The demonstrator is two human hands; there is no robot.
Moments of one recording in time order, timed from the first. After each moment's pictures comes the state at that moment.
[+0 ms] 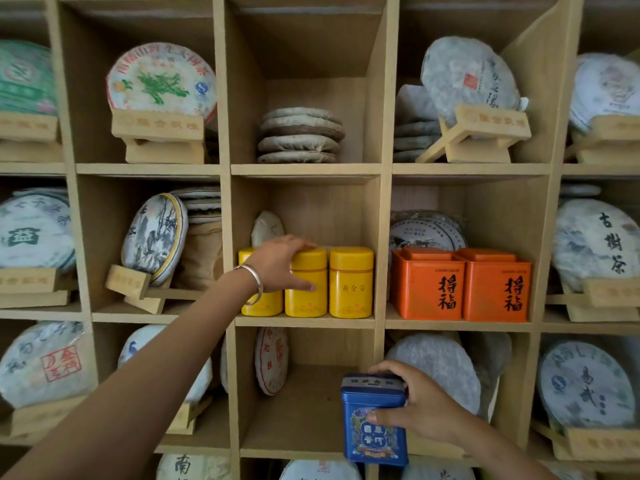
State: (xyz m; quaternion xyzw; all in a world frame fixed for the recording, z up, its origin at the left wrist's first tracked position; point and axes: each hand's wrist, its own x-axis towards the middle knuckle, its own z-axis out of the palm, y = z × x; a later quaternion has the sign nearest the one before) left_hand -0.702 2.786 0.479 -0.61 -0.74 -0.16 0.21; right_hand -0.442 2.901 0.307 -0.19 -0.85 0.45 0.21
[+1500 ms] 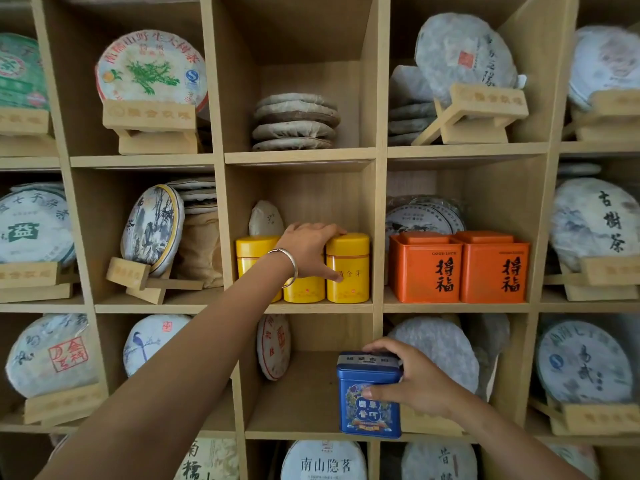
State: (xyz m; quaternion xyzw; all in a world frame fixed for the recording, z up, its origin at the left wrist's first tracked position) left_hand -0.669 2.824 0.481 -0.63 -0.73 -0.09 0.25; right_hand -0.443 2.891 0.318 -0.16 -0.85 0.45 0.21
